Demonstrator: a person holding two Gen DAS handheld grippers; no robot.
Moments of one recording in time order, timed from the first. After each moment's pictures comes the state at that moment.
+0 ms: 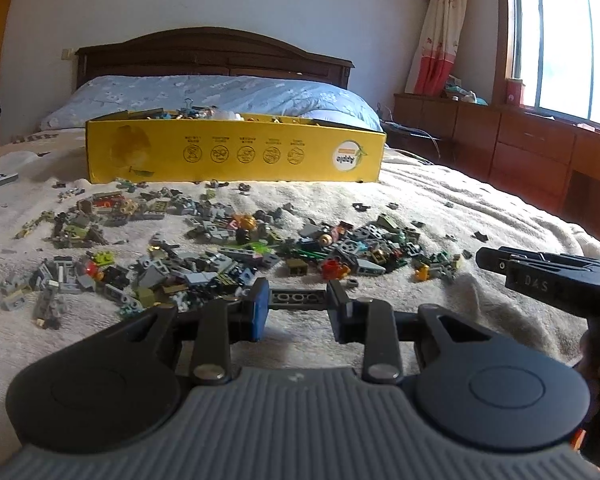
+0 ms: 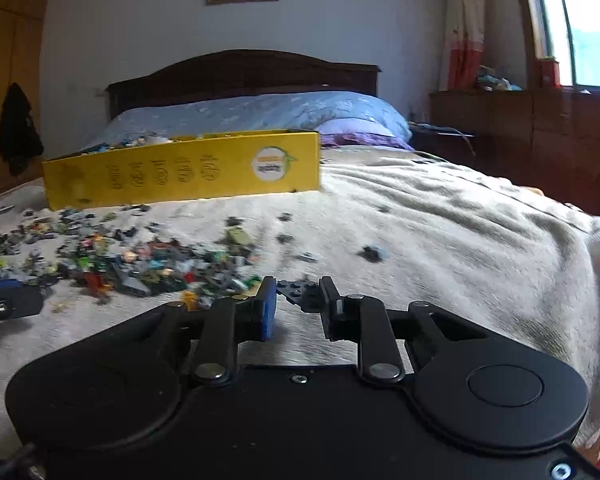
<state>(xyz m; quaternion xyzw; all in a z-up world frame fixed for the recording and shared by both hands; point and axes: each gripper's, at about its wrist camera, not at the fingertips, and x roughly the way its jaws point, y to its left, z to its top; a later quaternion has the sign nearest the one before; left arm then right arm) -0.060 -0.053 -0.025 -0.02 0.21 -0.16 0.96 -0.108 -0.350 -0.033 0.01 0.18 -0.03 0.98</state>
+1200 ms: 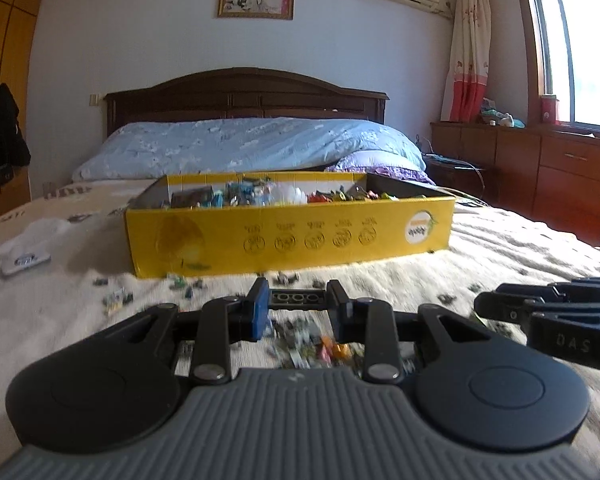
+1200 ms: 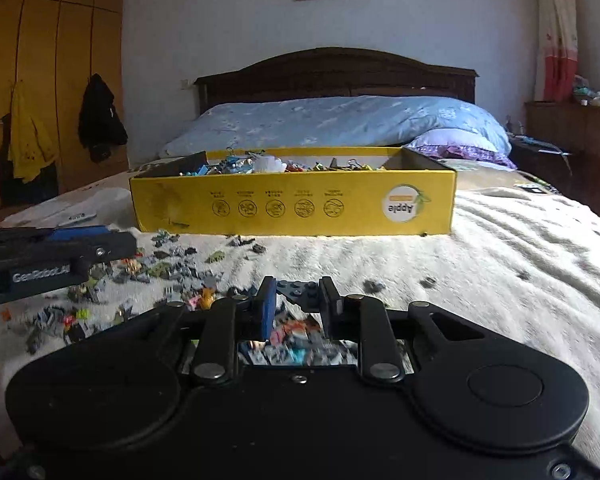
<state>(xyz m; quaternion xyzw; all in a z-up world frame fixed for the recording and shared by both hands) 0.026 -0.025 0.032 0.01 0.15 -0.11 0.98 -0.034 -0.287 0.015 0.01 0.19 0.11 0.97</state>
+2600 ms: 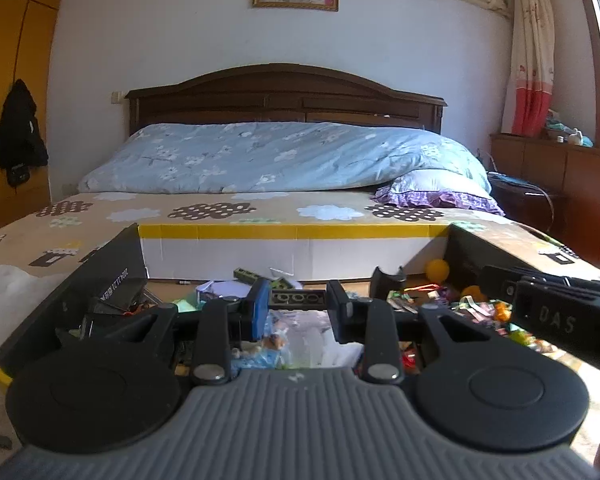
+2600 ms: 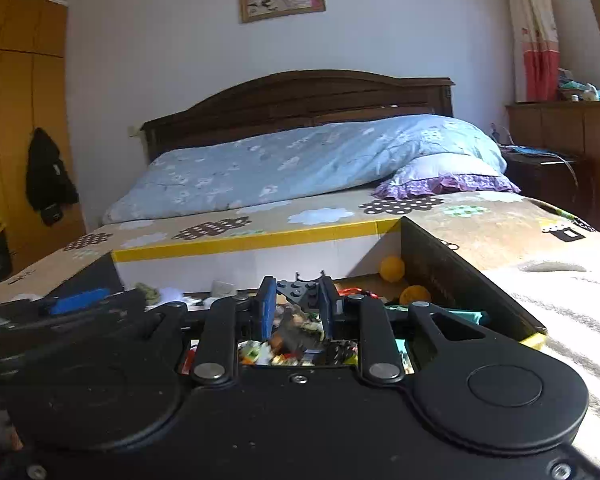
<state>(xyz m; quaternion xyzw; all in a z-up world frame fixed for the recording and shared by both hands) 0.298 -0.074 0.054 -0.01 0.15 -0.03 0.99 0.282 -0.289 0.056 0.06 0.15 0.06 0.98</state>
